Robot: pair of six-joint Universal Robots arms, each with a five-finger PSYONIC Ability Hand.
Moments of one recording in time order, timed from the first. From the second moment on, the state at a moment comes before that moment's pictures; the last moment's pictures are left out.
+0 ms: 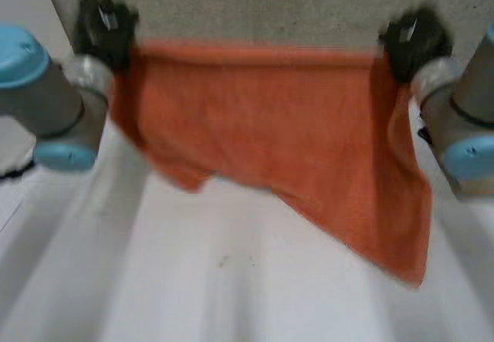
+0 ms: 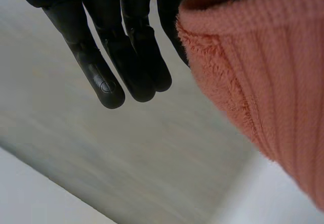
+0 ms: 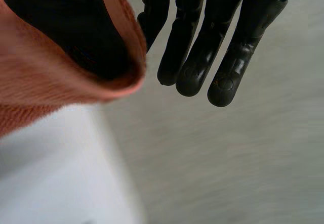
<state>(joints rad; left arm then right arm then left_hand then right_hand) 4.40 -2.15 -1.10 3.52 -1.55 3.82 1.87 -1.02 1.04 -0.10 1.54 2.28 1.15 1.20 1.19 1.20 0.97 0.98 1.18 1.18 1.19 0.99</state>
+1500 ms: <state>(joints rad) 4.40 -2.09 -1.76 3.80 -1.53 3.79 1.66 -1.01 1.56 -0.05 1.37 3.12 1.15 1.20 1.19 1.20 0.98 0.45 0.51 0.51 0.51 0.34</state>
